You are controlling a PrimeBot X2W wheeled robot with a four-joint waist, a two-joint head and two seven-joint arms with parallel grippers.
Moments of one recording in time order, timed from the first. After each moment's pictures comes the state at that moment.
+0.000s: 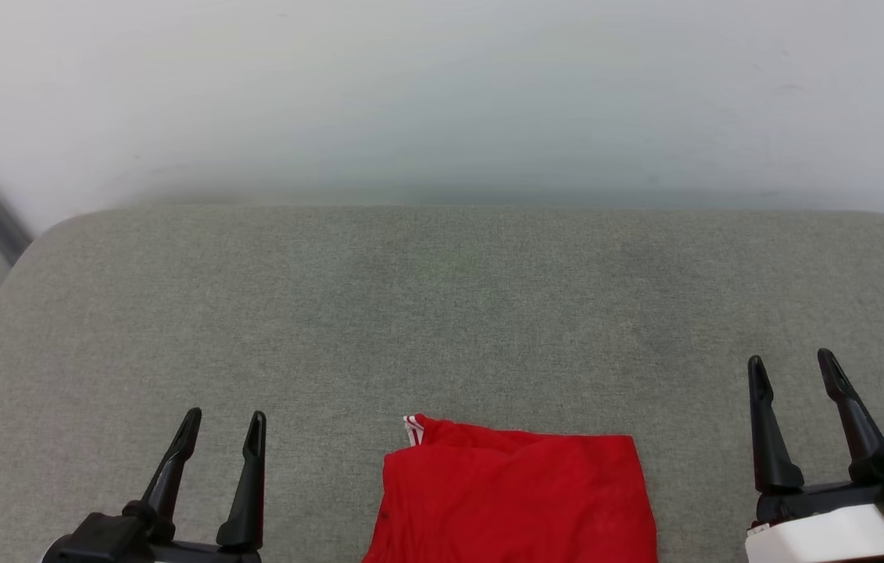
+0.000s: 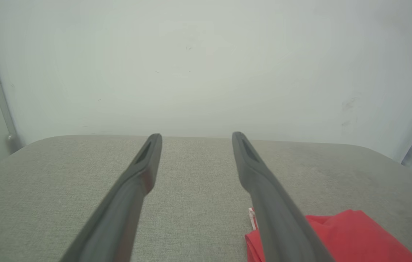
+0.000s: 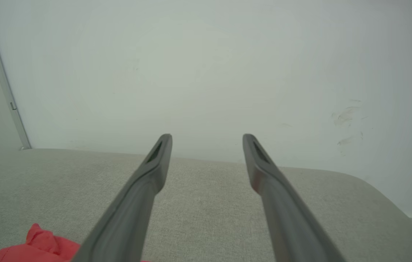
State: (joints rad) left arm 0.18 0.16 -0.06 -0.13 -0.29 -0.13 -0.26; right arm 0.09 -0.05 -0.05 -0.10 0.06 0.13 -0.21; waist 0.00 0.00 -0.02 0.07
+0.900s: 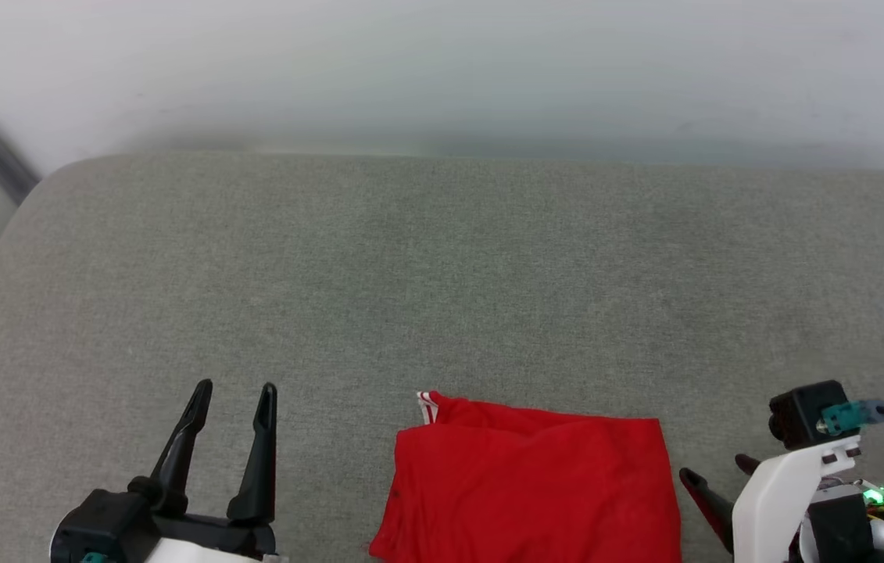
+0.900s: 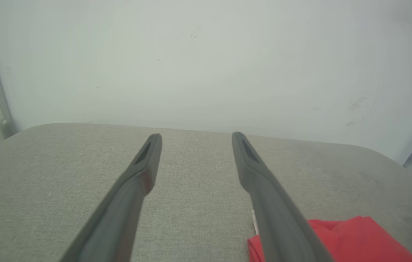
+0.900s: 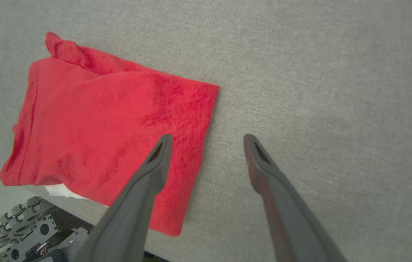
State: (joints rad) left arm 0.14 0.15 -0.07 -0.14 -0.32 -0.13 -0.26; right arm 0.07 -0.15 0.05 -0.28 0.26 0.13 0.87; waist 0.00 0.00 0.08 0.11
